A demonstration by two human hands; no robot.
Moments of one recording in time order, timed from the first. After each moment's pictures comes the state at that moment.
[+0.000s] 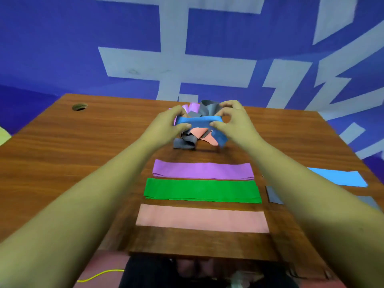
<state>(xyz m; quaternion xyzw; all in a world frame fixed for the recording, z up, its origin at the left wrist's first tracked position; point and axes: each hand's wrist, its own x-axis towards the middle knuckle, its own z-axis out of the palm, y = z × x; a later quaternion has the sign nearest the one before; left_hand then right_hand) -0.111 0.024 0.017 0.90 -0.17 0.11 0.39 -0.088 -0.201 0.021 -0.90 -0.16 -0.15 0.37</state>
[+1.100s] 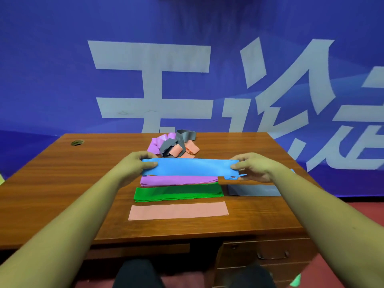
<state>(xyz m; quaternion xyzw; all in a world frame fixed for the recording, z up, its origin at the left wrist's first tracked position) -0.224 0.044 0.036 0.79 -0.03 -0.09 0.60 -0.244 -0.345 0.059 -0.77 0.03 0.21 0.60</state>
